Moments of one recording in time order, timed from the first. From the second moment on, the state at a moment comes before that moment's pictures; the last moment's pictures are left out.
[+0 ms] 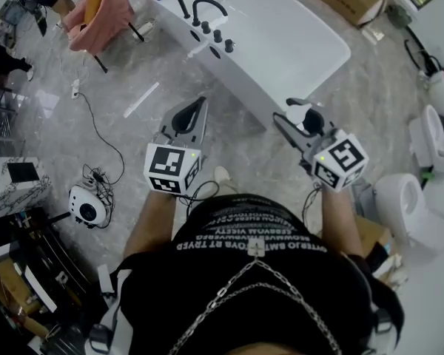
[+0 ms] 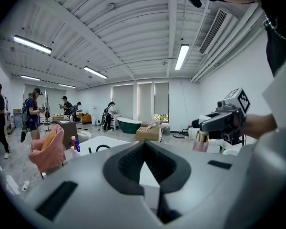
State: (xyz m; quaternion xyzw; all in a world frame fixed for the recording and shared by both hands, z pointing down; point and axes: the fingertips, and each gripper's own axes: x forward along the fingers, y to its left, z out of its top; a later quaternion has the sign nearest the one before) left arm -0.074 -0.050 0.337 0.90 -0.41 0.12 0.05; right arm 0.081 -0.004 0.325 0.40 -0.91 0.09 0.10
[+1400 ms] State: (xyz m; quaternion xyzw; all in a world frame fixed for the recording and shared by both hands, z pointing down) left arm -0.111 -0.156 0.359 0.90 -0.40 0.14 0.07; right arm 0.058 -0.107 0.342 0.43 -0.89 0.13 0.10
